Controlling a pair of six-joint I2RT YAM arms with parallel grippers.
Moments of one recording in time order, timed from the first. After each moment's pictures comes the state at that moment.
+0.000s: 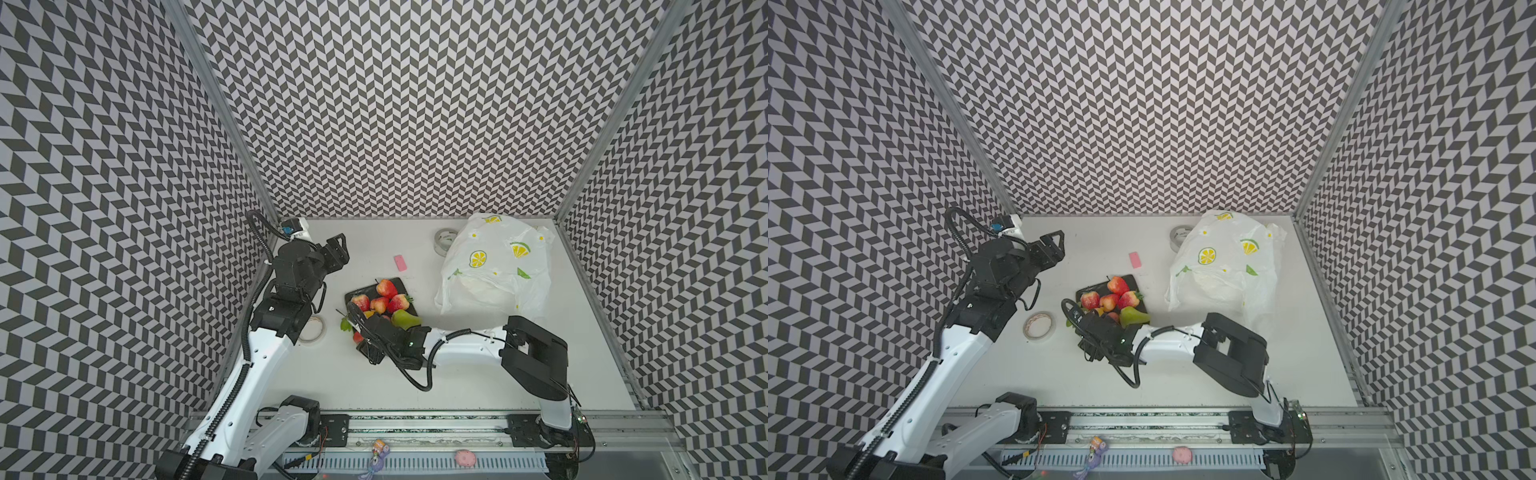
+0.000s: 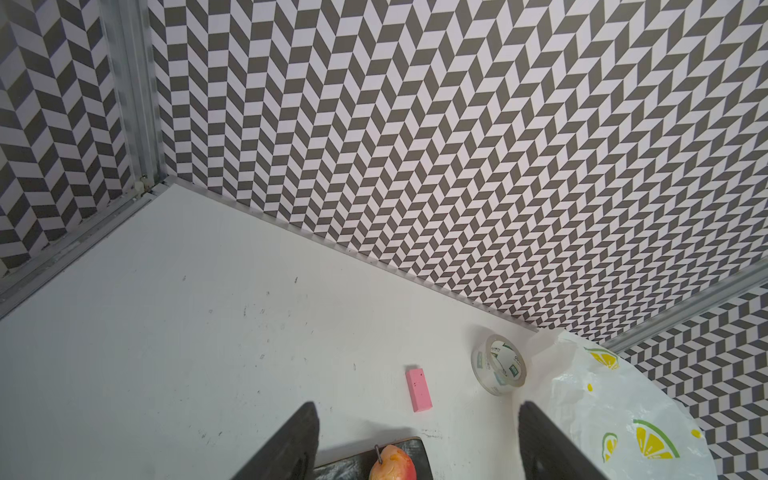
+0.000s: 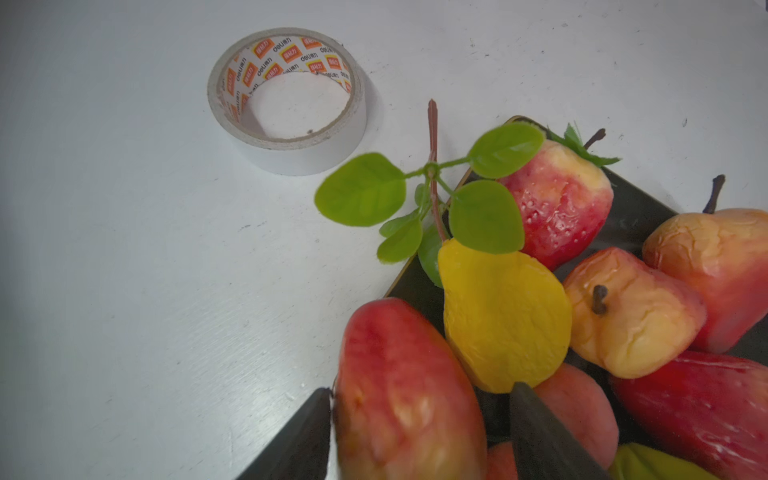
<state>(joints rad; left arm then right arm) -0.23 0.99 1.00 -0.25 -0.08 -0.55 1.21 1.98 1.29 -0.07 0.28 0.11</state>
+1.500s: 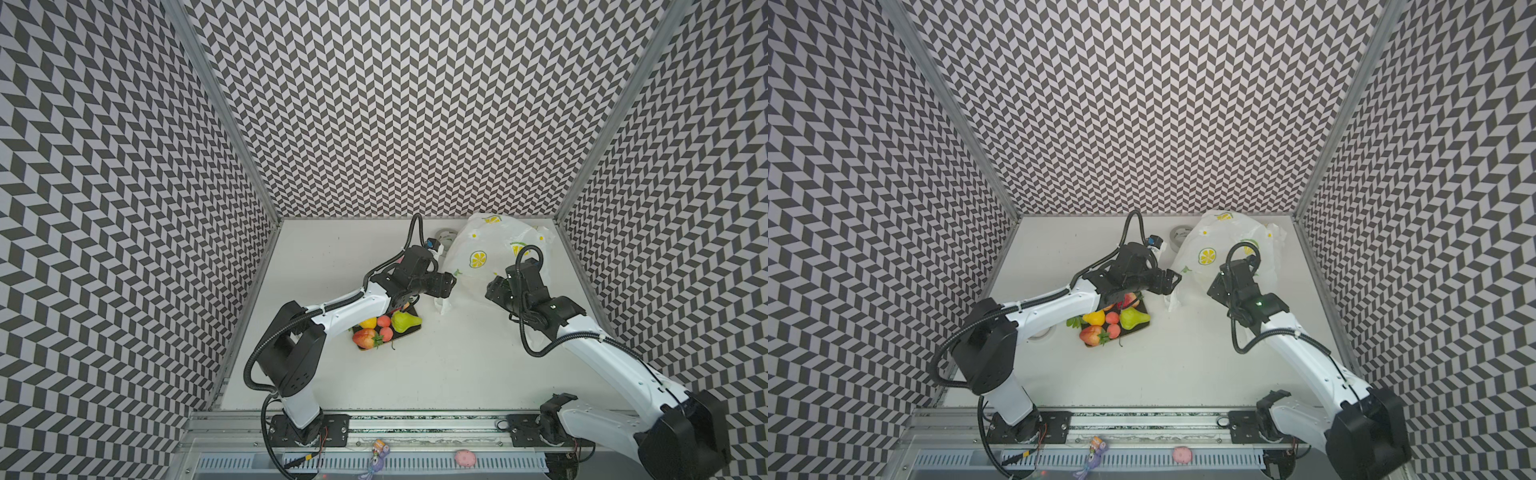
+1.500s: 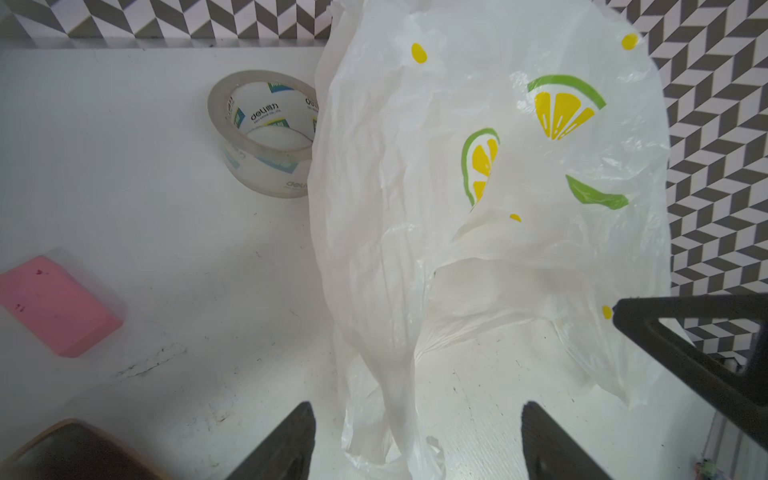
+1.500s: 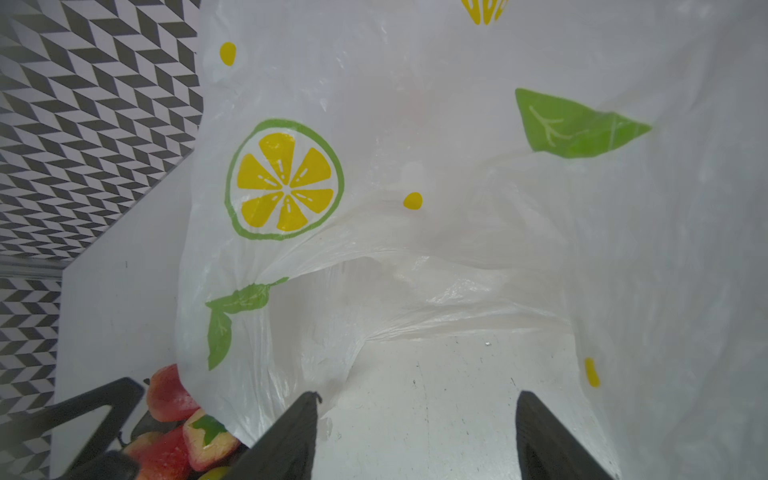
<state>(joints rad) -0.76 1.76 1.25 -0.11 0.11 -0.38 0.40 1.16 0.83 -0.48 0.18 0.91</state>
